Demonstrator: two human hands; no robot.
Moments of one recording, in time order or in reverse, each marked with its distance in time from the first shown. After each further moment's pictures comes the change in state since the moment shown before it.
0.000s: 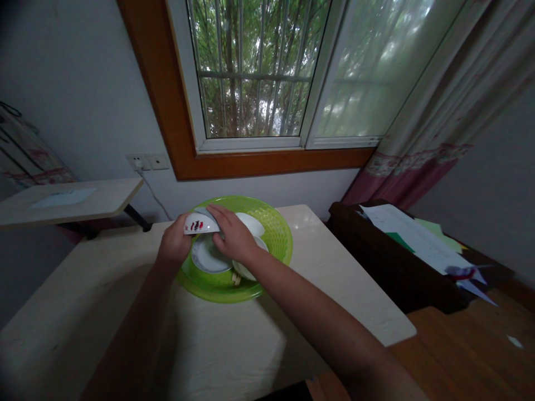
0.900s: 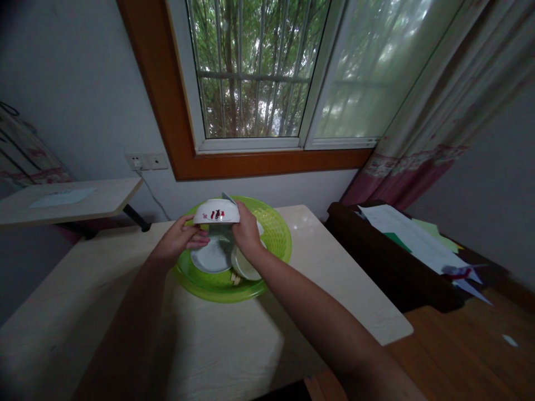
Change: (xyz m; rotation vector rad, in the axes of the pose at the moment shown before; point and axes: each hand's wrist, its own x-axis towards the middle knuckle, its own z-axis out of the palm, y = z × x) left_hand 0.006 0.010 0.001 -0.853 -0.291 -0.538; right_hand 0.001 0.027 0.001 0.126 0.363 0.358
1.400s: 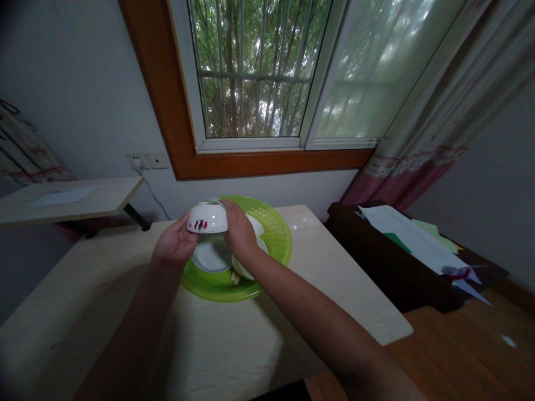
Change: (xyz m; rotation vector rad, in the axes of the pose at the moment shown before) left_hand -0.011 0.021 0.032 -0.742 0.150 0.043; right_hand -0.008 -0.018 0.003 -0.192 -0.145 -0.185
